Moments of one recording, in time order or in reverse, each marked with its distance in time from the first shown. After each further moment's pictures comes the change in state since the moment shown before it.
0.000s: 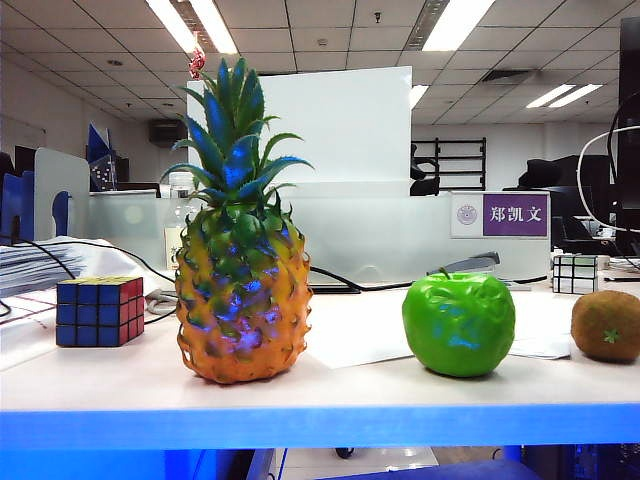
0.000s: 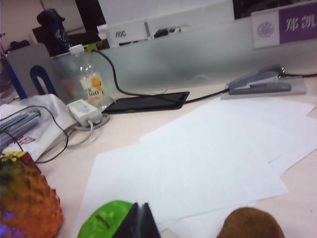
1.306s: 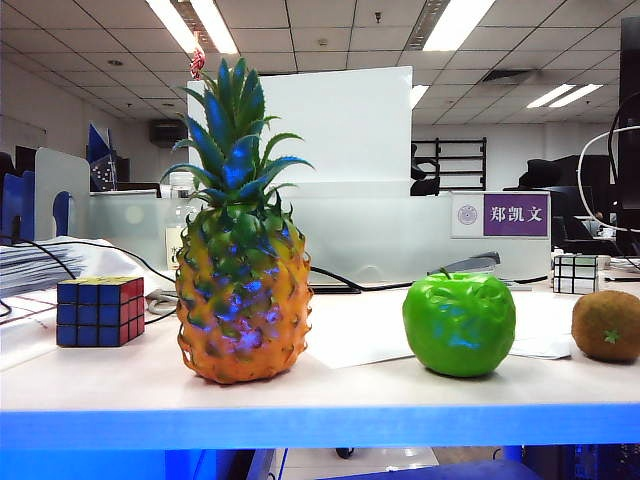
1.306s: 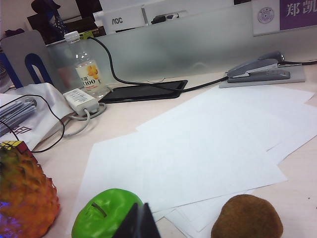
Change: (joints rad) left arm -0.064 0.000 0.000 0.006 -0.023 -0.018; right arm 0.000 0.000 0.000 -0.038 0.000 0.000
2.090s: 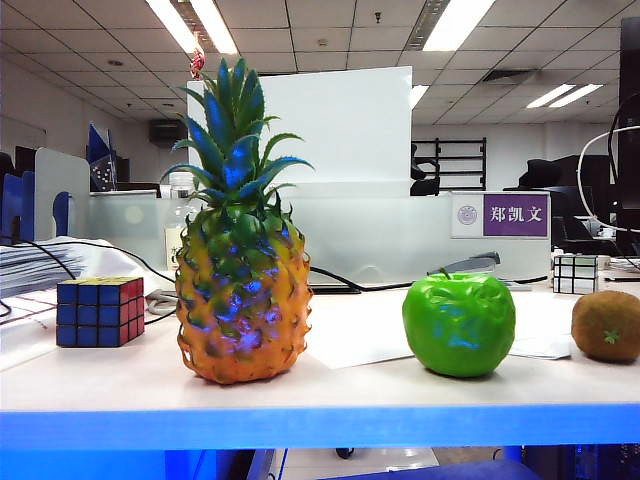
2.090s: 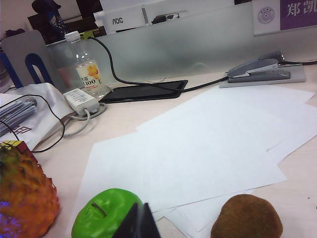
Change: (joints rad) left arm 0.945 0.000 0.001 0.760 0.896 0.566; right arm 0.000 0.000 0.000 0.000 -0.001 0.000
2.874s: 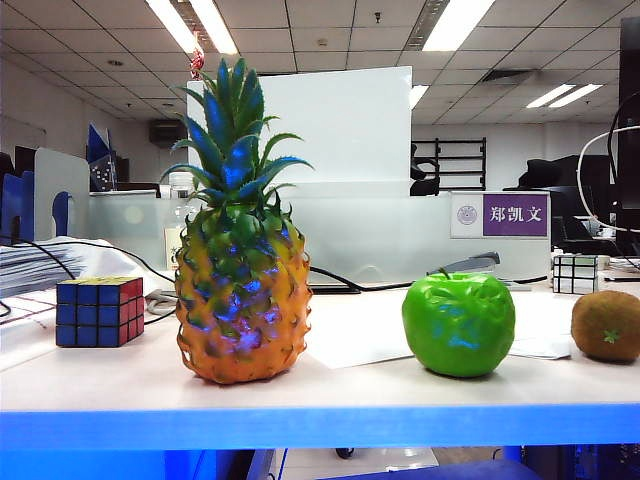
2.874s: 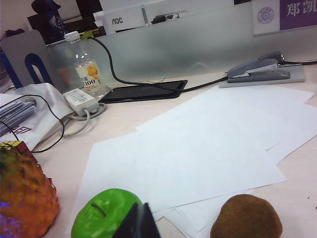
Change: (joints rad) left arm 0.883 0.000 -0.193 -0.038 0.572 -0.237; right arm 0.000 0.000 0.000 0.000 0.000 0.000
